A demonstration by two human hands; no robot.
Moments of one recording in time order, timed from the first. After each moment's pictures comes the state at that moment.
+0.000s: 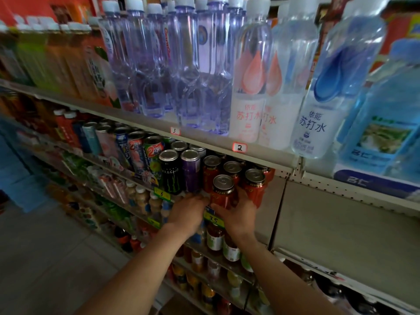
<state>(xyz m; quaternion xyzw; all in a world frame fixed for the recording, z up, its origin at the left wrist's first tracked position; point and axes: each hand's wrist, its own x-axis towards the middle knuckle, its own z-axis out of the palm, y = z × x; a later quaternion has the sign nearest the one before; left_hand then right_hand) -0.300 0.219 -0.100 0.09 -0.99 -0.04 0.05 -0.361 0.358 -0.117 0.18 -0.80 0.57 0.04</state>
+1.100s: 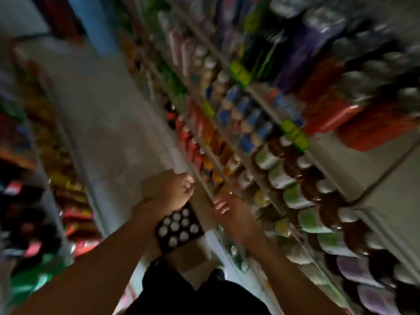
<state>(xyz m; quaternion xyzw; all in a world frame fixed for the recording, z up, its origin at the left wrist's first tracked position) -0.111 0.227 -0.319 0.42 -0.81 -0.41 0.03 -0.247 0.386 -0.275 0.43 -0.79 0.26 -0.35</state>
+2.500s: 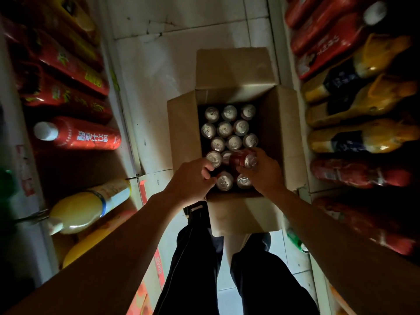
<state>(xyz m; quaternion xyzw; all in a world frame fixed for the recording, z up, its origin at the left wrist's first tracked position) 0.076 0.272 -0.760 0.59 -0.59 -0.55 -0.03 -0.139 0.310 -0.825 0.45 -0.78 0.13 -0.41</state>
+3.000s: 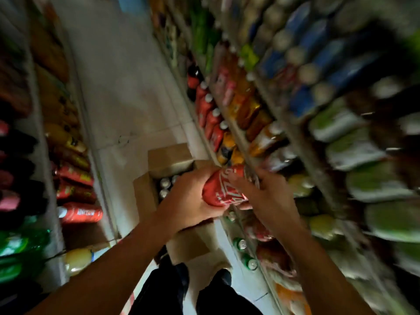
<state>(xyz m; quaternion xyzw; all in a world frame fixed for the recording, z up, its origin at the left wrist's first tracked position) -0.075 0.299 -0.393 0.36 -0.79 -0.46 0.17 -0.241 0.382 -0.350 0.36 -0.75 0.38 -0.40</state>
